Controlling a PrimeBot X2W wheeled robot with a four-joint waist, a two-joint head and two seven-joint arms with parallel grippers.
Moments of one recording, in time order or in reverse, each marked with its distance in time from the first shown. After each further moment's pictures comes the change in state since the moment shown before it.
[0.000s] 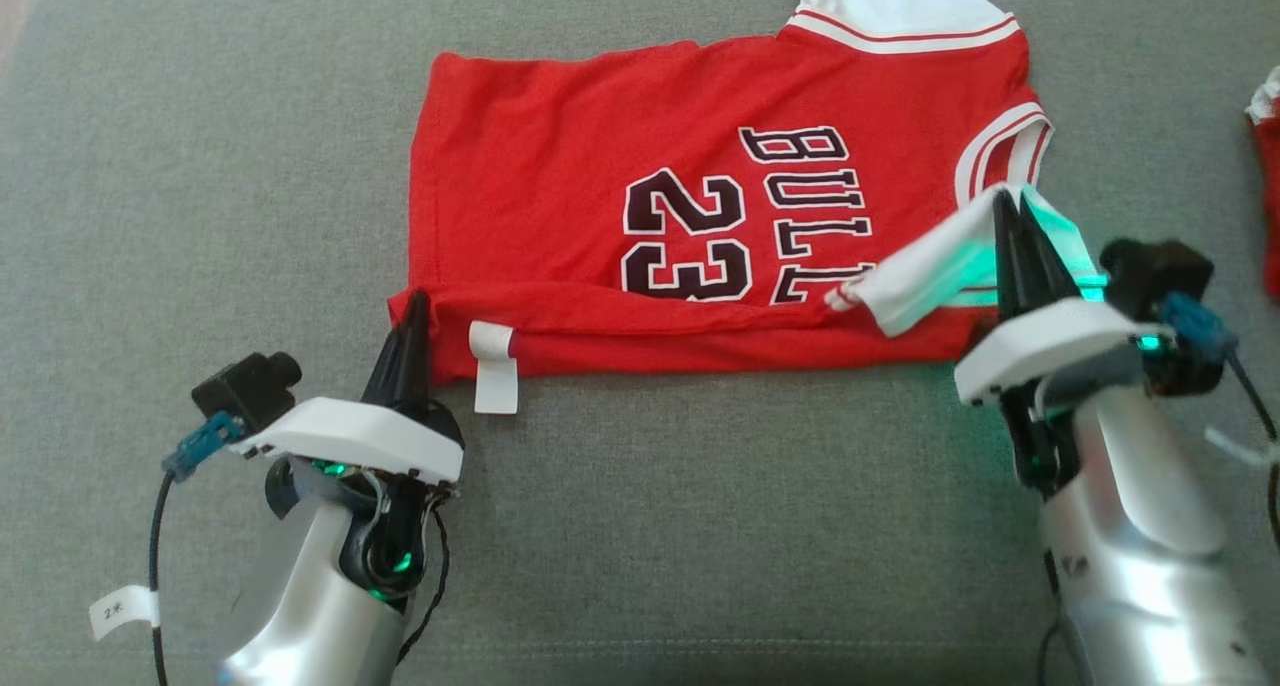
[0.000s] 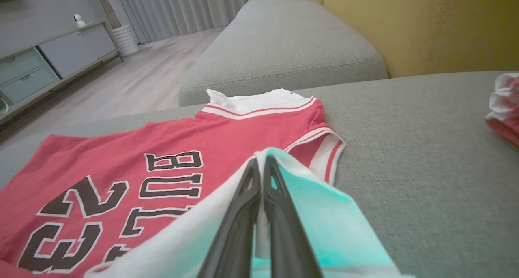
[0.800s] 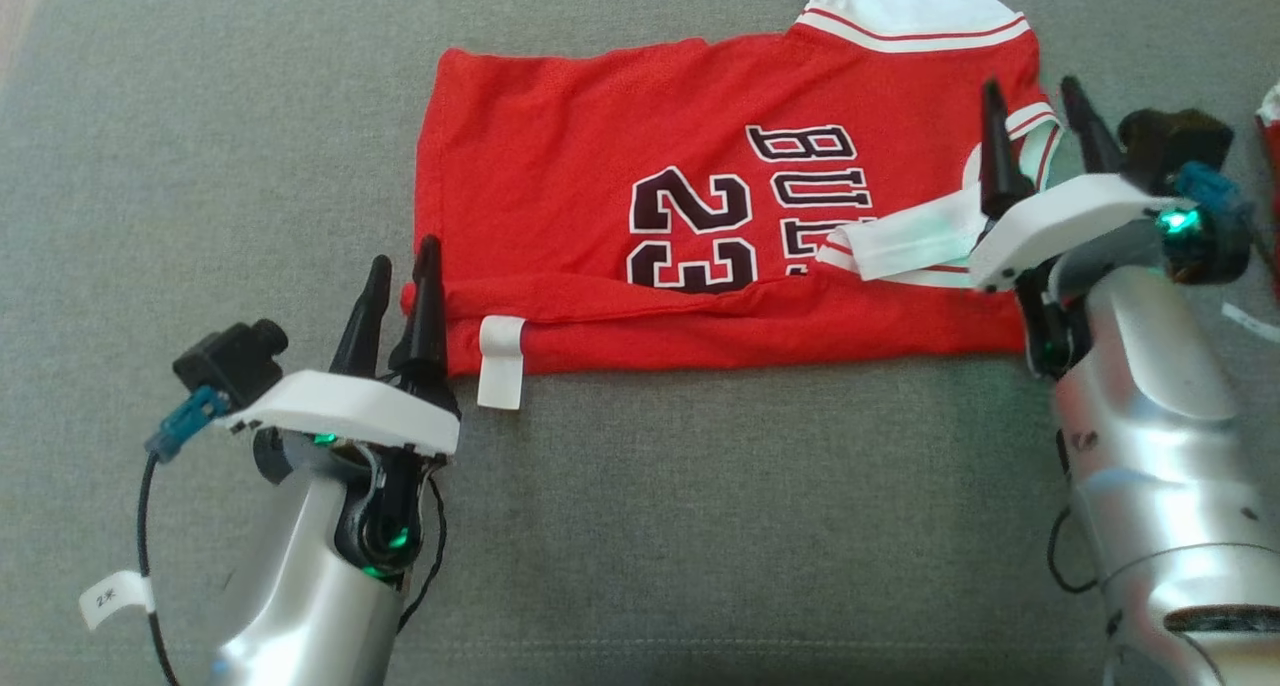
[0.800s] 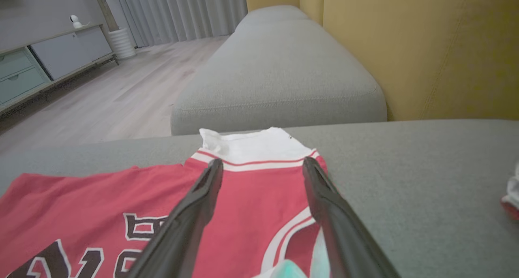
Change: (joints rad) left arm -0.016 -0.013 0.042 -0.074 0.056 -0.002 -0.001; right arm -0.290 -0.011 -0.049 0.281 -0.098 0.000 -0.030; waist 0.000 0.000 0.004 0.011
